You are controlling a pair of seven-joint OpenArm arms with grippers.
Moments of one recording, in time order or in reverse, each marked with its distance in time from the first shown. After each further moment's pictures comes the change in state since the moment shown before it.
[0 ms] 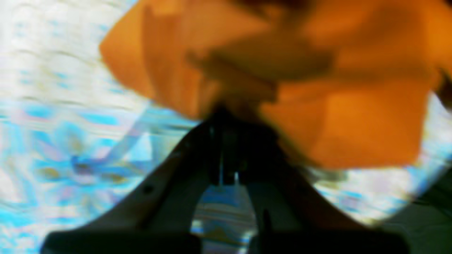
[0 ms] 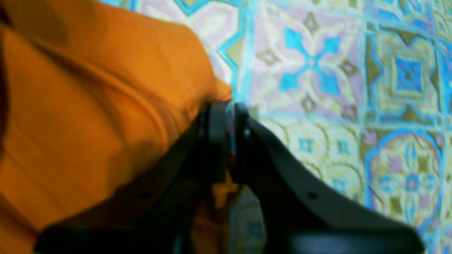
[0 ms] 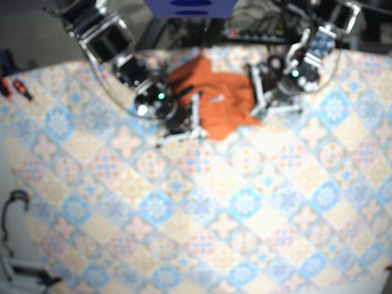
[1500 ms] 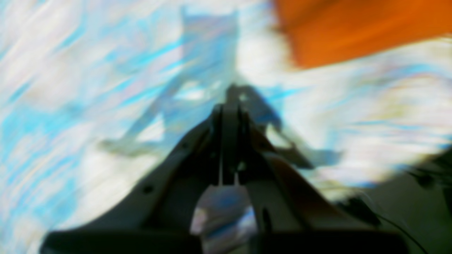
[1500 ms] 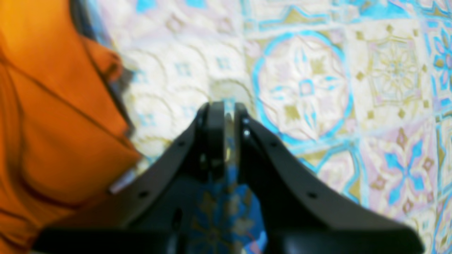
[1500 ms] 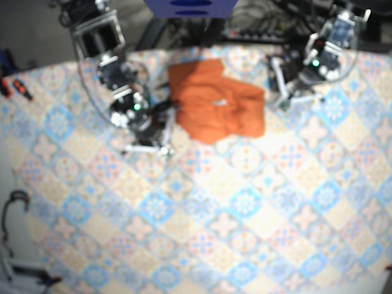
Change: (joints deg) left arm 9.0 -5.3 -4.8 6.5 -4.2 0.7 1.2; right arm -2.4 -0.3 15.4 10.2 -0.4 1.3 -12.3
